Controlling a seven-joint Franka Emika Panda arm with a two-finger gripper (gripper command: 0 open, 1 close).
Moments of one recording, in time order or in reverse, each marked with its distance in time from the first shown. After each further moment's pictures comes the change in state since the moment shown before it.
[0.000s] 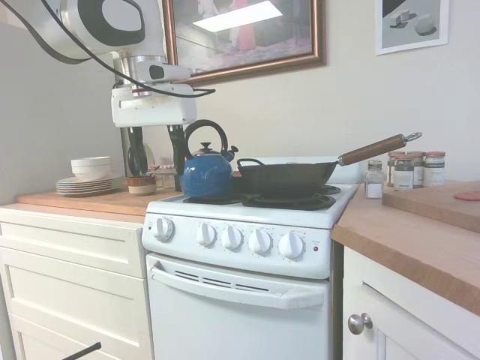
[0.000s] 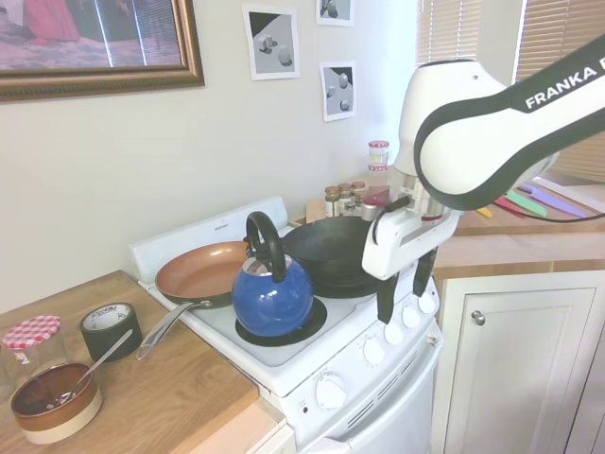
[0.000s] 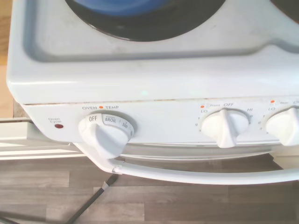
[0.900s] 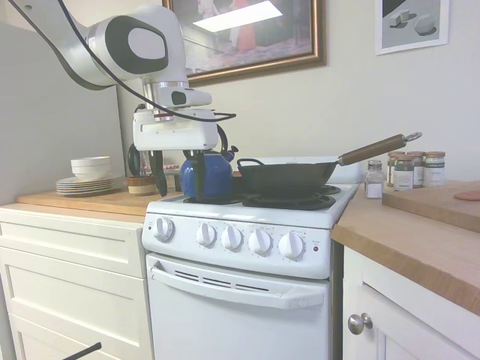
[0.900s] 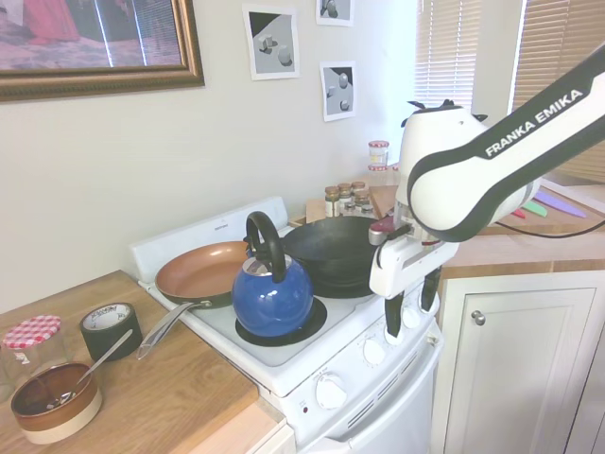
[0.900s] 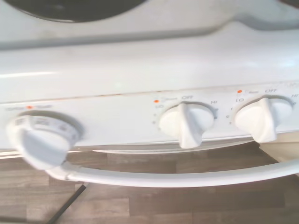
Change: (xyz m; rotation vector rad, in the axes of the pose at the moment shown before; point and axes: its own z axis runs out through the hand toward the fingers) arm 0.038 0.021 0.060 -0.054 -0.011 0.045
